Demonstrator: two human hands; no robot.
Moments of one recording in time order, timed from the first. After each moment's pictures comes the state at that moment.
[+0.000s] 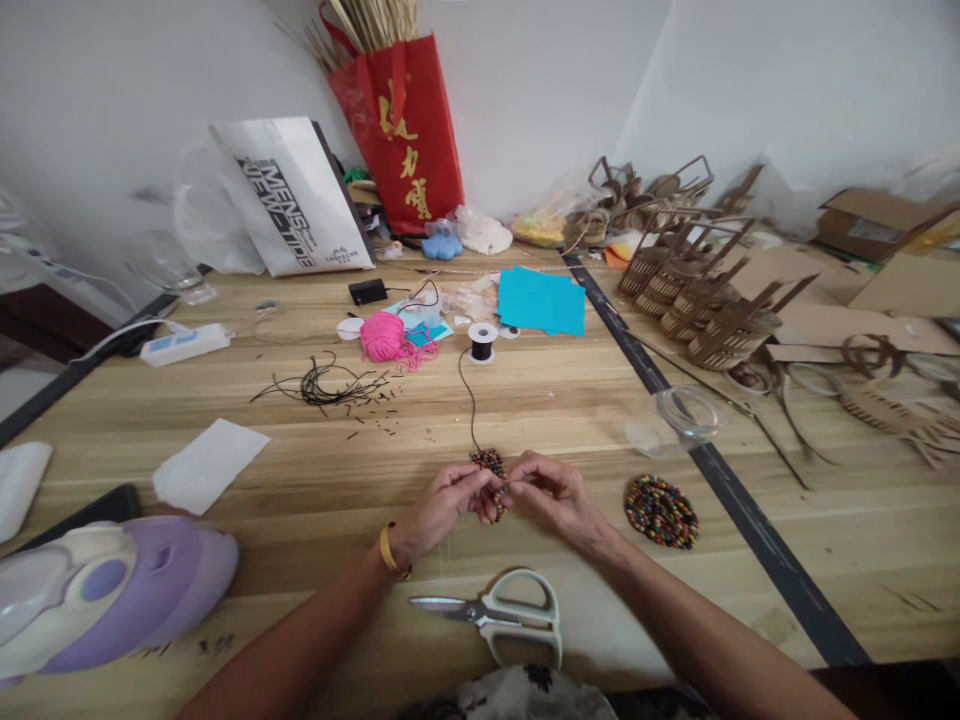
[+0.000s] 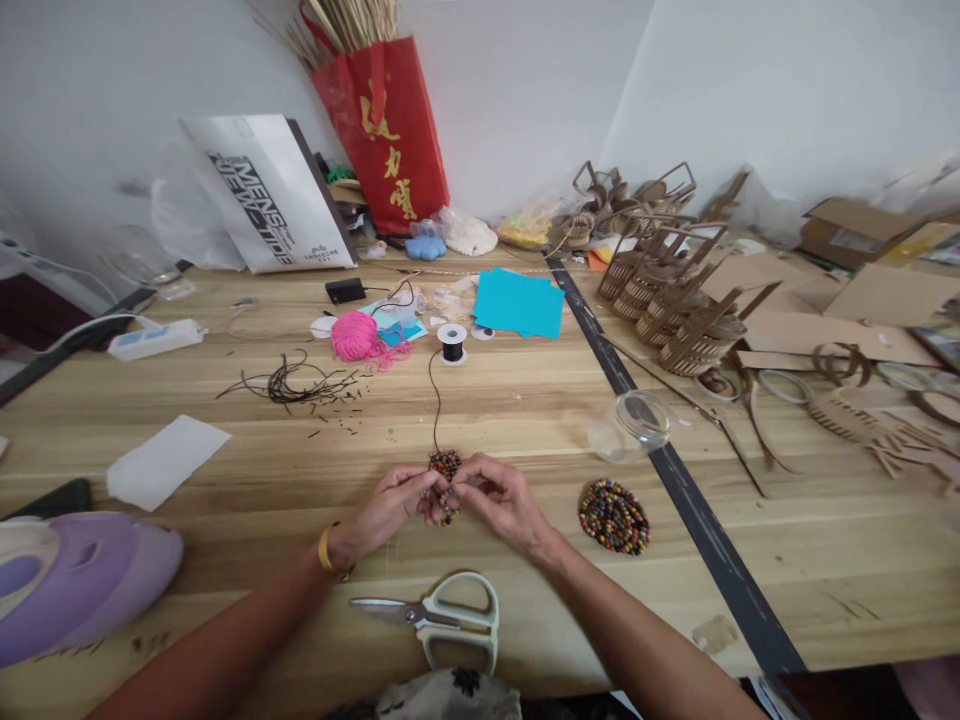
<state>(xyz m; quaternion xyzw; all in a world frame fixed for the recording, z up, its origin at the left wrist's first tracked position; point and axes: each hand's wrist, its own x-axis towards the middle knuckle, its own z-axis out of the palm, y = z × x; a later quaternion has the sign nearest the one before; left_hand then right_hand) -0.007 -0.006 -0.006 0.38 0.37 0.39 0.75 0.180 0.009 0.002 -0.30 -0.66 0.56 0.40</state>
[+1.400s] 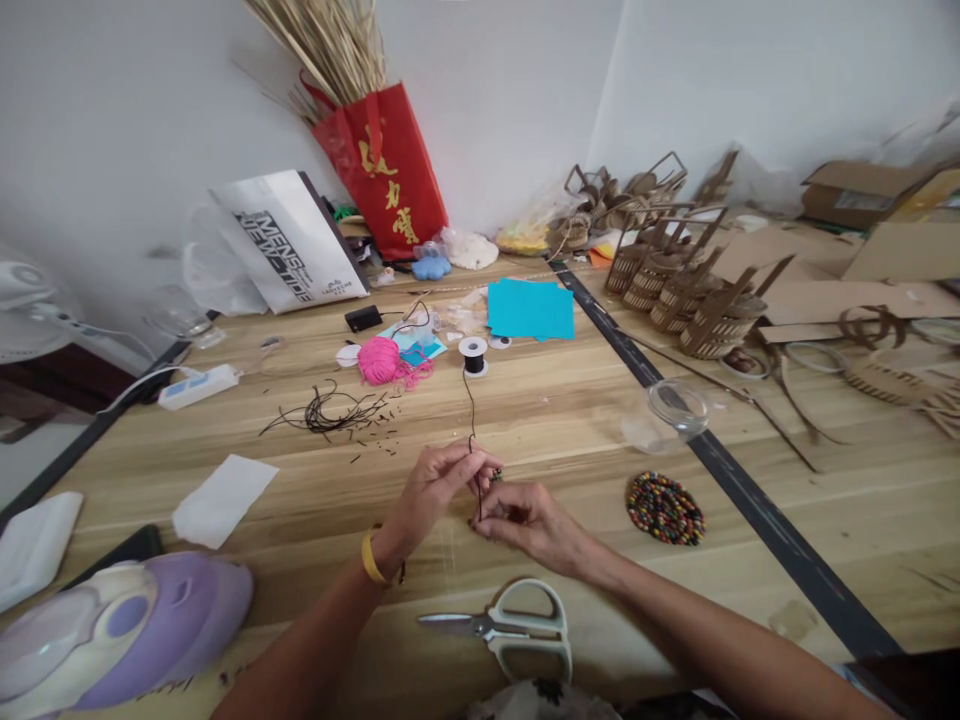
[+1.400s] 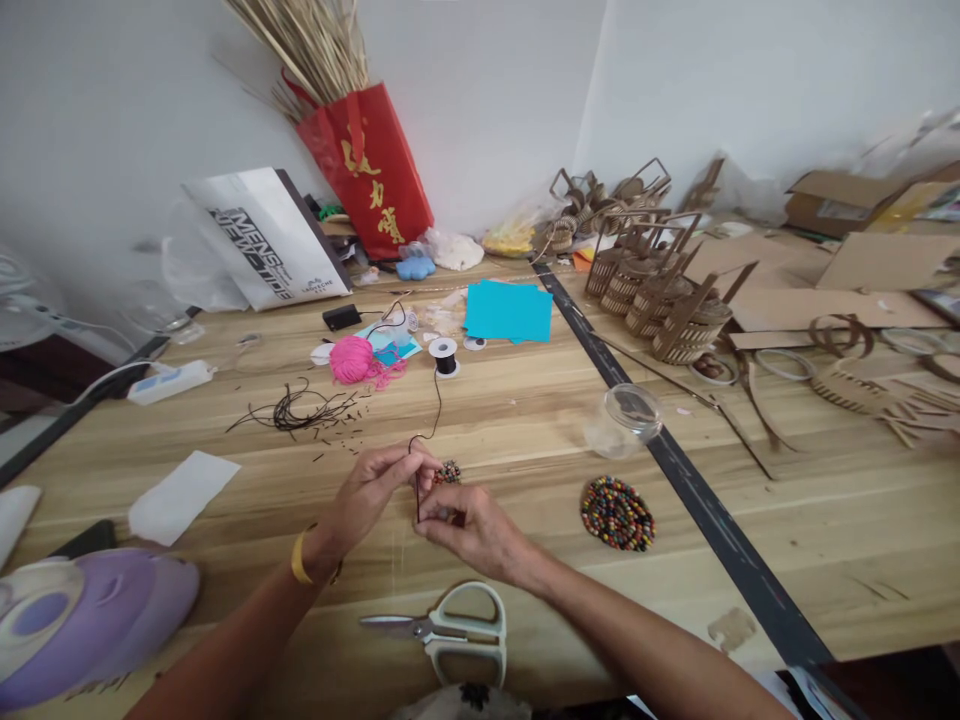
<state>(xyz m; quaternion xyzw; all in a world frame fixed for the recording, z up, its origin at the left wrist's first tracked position) -0.011 0.009 0.060 0.61 0.39 0.41 0.55 0.157 -0.005 0.020 -0.30 -0.67 0.59 0.33</state>
